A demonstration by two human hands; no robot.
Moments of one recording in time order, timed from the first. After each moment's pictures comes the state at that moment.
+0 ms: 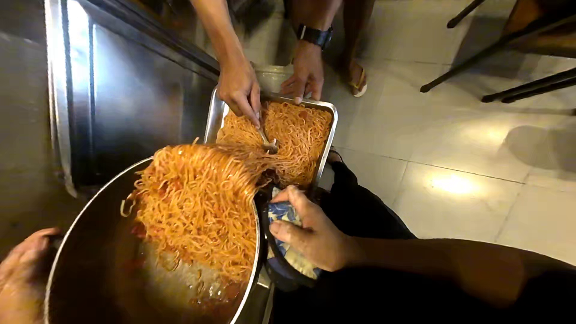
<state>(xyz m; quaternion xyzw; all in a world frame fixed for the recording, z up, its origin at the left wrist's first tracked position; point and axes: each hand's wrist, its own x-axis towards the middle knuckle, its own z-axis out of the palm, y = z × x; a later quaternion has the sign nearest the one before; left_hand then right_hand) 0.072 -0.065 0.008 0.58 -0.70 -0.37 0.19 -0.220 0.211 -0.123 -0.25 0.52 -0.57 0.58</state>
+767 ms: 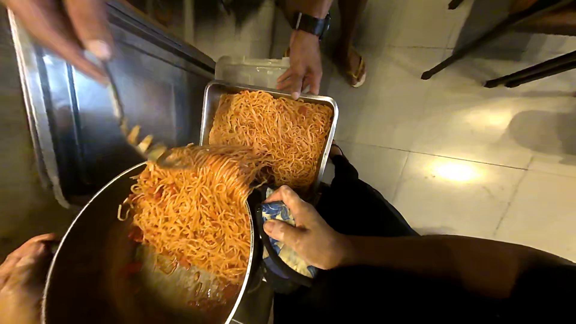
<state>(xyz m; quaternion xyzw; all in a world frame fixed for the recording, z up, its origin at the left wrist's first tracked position) 0.084 -0.087 0.001 0.58 -0.71 -0.36 0.15 -0.213 0.196 -0.129 -0.22 0.51 -0.58 0.60</state>
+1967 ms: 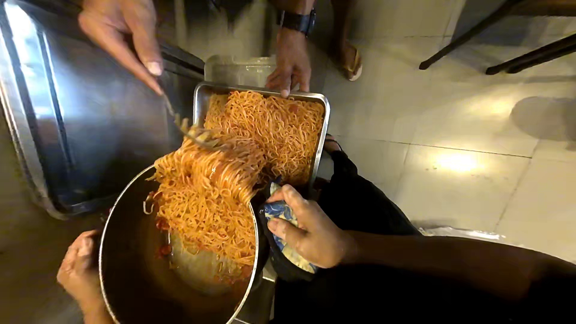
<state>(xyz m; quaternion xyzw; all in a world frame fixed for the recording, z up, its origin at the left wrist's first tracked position) 0.078 -0.064 -0.065 0.56 -0.76 -0.29 0.18 -0.223 0.212 -0.142 -0.27 0.56 -0.55 0.55</state>
